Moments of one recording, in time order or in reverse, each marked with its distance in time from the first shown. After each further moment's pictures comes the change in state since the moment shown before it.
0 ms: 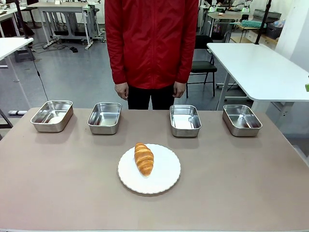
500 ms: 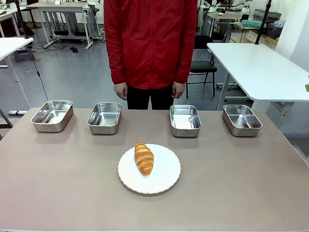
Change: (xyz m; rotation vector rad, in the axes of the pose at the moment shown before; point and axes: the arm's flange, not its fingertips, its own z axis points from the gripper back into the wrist) left arm 0.000 0.000 0.000 0.000 0.000 0.000; right arm 0.000 0.000 0.000 0.000 0.000 0.000
